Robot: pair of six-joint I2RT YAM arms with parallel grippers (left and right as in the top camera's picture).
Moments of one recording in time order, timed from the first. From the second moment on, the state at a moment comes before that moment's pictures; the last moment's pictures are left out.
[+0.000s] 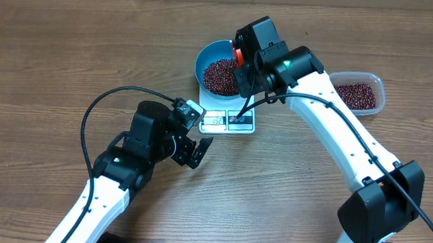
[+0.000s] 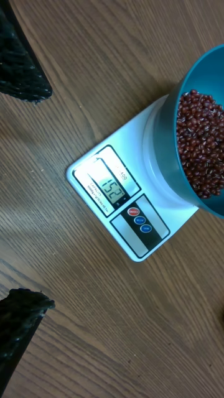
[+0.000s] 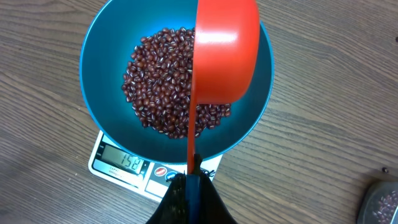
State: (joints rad) left arm -0.38 1.14 0.71 -0.34 0.24 0.13; right arm 0.52 1.86 1.73 -0.95 0.06 0.07
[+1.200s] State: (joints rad) left arm -0.38 1.14 0.71 -0.34 0.24 0.13; right arm 0.31 1.86 1.73 -0.95 -0.43 0.07
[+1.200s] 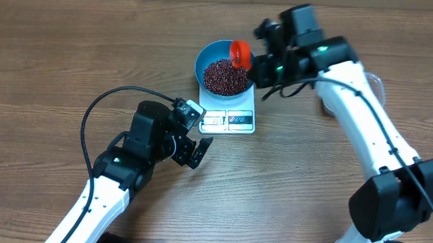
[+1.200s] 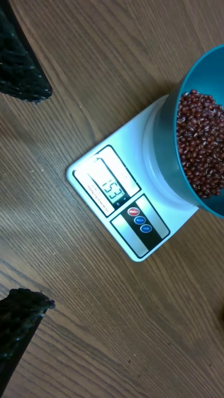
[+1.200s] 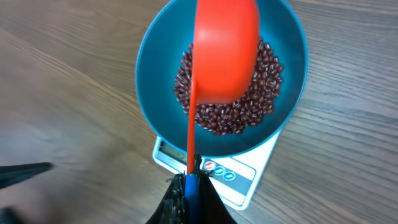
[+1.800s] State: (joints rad) left arm -0.38 1.14 0.71 -0.34 0.24 0.13; right arm -0.31 1.79 1.74 -1.29 -0.99 -0.17
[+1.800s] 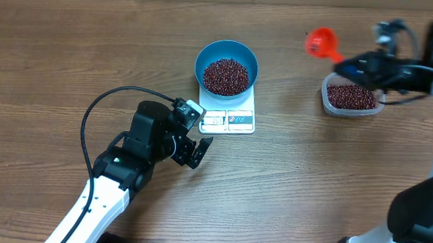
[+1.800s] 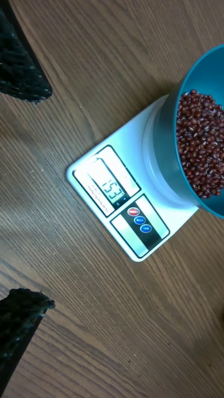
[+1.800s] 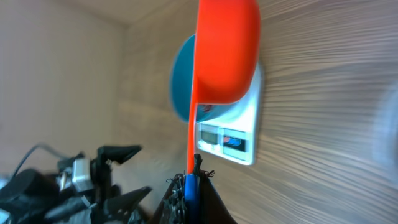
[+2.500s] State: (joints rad) left arm -0.38 1.14 0.71 -0.34 0.24 0.13; right arm -0.05 1.79 1.74 -1.36 0.14 0.10
